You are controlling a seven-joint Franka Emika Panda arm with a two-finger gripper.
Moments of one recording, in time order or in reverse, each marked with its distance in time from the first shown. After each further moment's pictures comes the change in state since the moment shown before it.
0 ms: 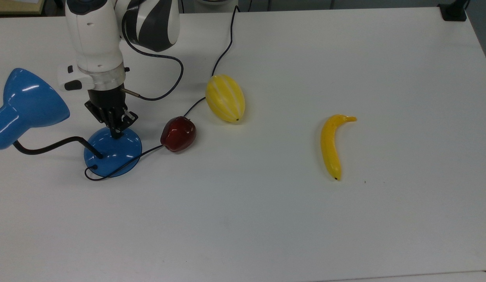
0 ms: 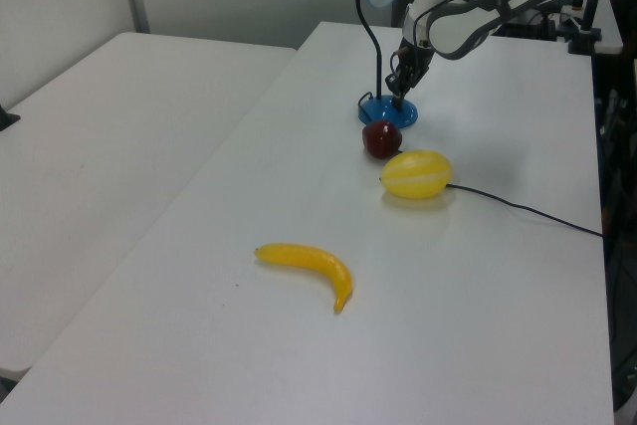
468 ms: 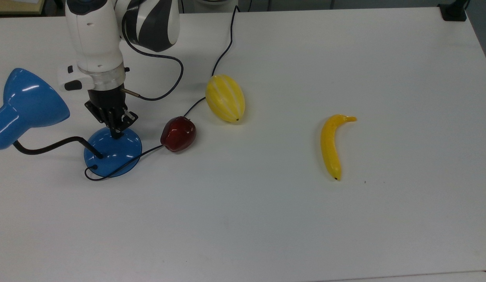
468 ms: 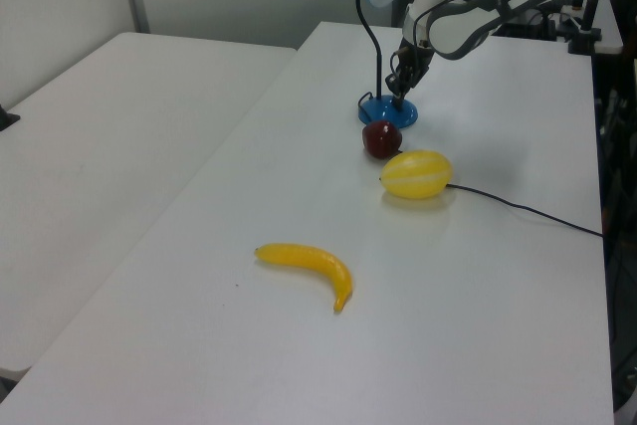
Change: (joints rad) arm 0.000 0.001 0.000 0.000 0.000 0.000 -0.001
